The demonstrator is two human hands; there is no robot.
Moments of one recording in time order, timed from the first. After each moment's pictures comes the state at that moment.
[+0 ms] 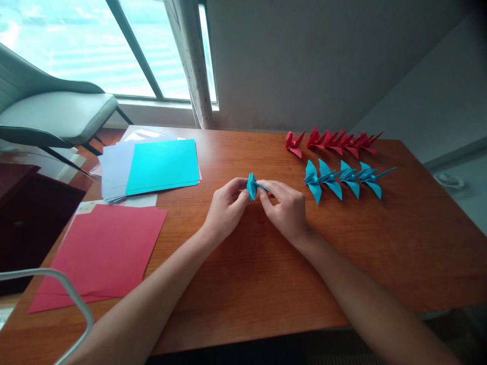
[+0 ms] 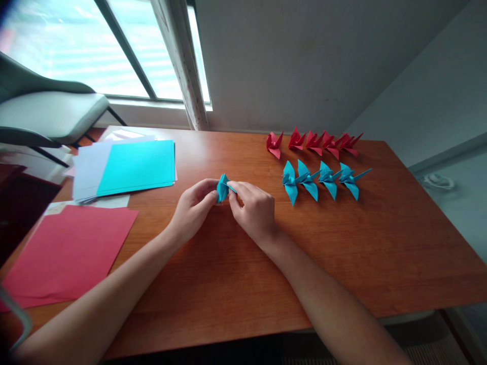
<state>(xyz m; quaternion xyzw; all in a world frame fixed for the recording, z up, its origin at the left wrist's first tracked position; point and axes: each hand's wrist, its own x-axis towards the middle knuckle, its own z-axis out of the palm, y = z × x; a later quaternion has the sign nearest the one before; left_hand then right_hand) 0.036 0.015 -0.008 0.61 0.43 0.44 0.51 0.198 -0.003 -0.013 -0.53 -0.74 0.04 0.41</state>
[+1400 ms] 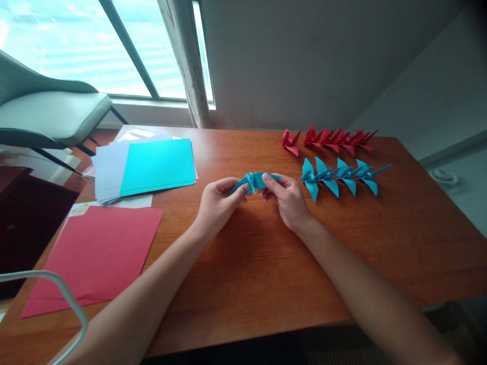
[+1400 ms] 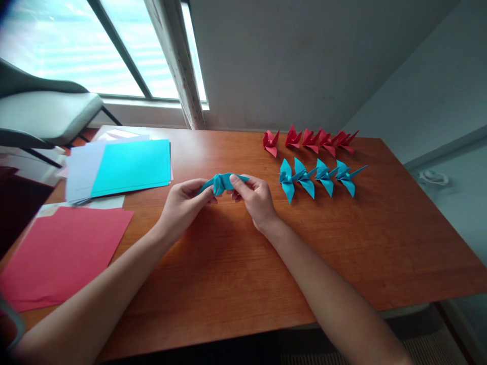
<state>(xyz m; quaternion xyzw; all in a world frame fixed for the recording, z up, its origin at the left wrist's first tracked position) 0.032 0.018 0.000 0.59 0.46 0.43 0.51 0.204 0.011 -0.007 -0.49 -0.49 0.50 0.52</state>
